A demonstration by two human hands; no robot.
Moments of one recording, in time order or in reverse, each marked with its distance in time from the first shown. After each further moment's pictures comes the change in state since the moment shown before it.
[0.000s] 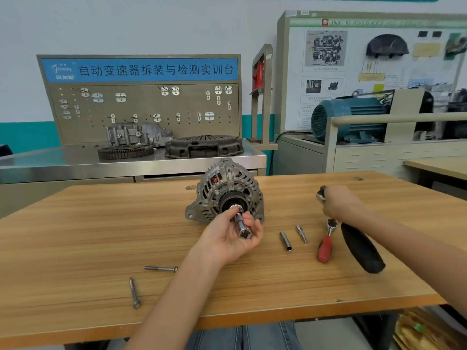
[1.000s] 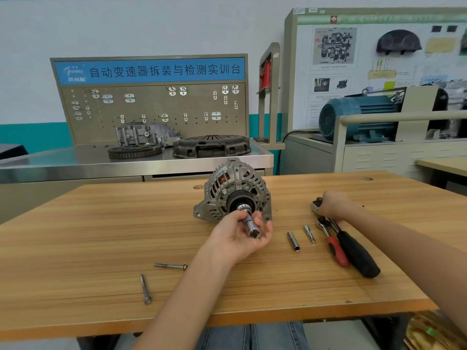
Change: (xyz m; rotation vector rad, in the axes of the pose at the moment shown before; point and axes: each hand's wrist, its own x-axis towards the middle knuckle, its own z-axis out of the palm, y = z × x) left_hand -0.004 -0.004 0.003 -0.012 0.056 0.045; right_hand 0.020 -0.016 0.016 0.143 -0.151 0.056
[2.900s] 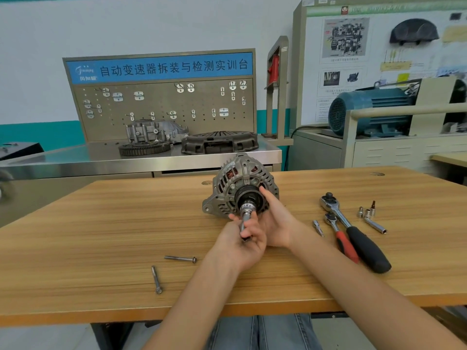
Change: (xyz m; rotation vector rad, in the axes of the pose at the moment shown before) left_hand -0.016 -0.008 -0.010 -0.164 0.108 0.035; right_hand -0.089 -0.109 0.041 1.801 -0.999 0.071
